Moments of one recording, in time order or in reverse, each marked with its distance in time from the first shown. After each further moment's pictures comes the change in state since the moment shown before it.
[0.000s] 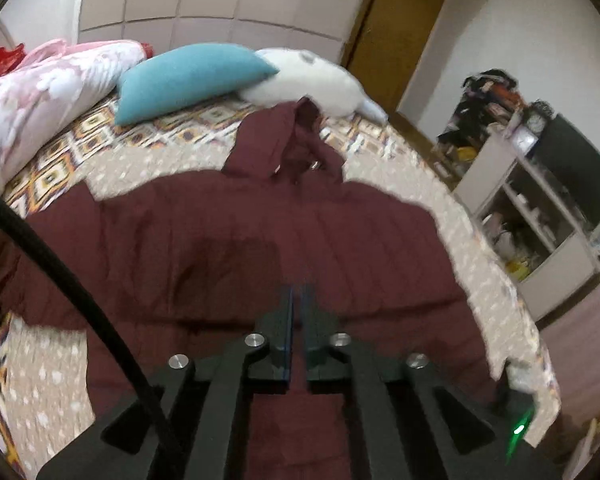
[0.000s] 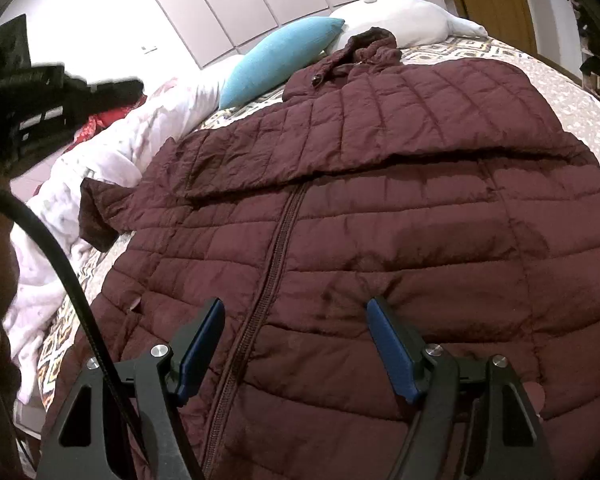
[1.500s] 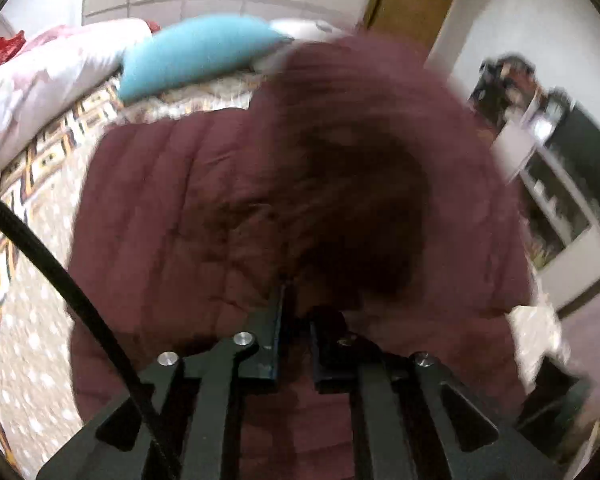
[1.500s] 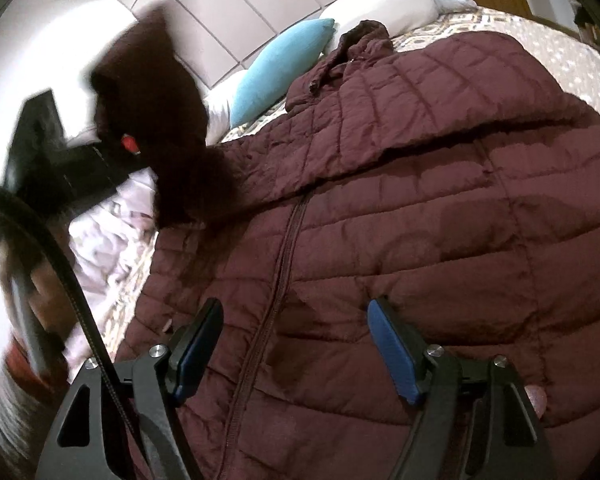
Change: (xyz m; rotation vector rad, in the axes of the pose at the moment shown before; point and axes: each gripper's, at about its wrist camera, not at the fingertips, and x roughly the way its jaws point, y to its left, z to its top) left arm 0.064 0.010 0.002 0.015 0.087 0.055; right arm -0.005 -0.027 0.002 0.143 -0.025 0.162
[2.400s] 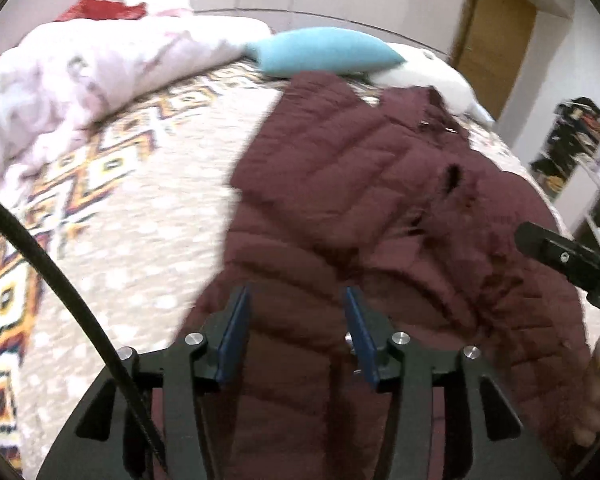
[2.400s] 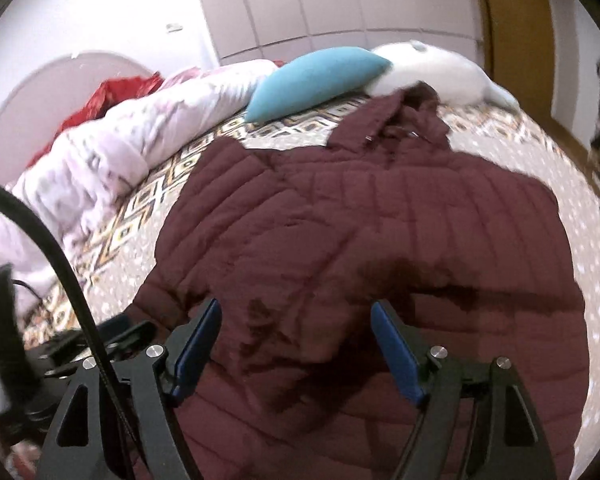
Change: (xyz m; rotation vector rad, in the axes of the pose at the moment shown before) left arm -0.079 0.086 -0.137 -0.206 -0.144 0.282; right arm 0.022 0.124 0.046 -0.360 0.010 -0.270
